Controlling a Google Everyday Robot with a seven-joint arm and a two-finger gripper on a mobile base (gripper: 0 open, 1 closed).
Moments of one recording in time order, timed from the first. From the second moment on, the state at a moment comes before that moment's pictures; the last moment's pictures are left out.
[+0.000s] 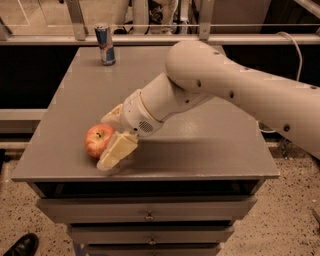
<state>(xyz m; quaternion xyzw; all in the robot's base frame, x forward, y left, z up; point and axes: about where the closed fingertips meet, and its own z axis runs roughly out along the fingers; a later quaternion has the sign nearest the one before) 0.472 0.111 0.844 -0.67 0.61 0.30 0.30</state>
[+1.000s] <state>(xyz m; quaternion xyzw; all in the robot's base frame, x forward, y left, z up) 0.483 0.109 0.876 -0.66 0.61 0.33 0.30</state>
